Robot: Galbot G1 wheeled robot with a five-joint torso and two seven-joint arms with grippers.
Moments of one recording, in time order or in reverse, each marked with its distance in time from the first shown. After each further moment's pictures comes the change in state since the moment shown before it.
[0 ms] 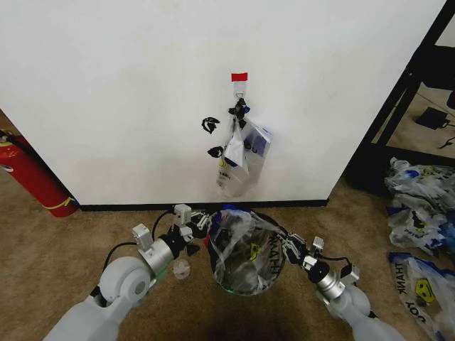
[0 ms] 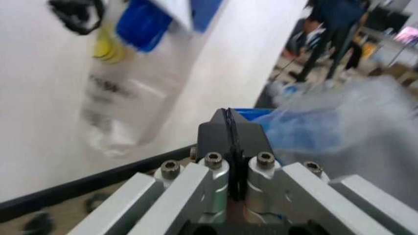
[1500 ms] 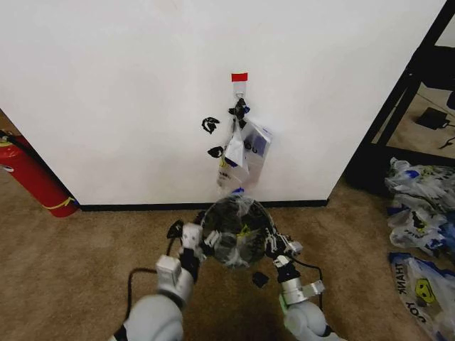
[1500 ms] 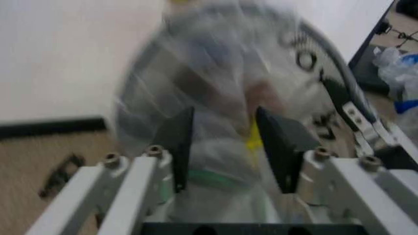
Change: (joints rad) left arm 0.189 -0.092 0.259 -0.258 0.232 0.106 -0.709; right arm -0.048 0.212 -0.159 0.086 -0.425 0.290 0.850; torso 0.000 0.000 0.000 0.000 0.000
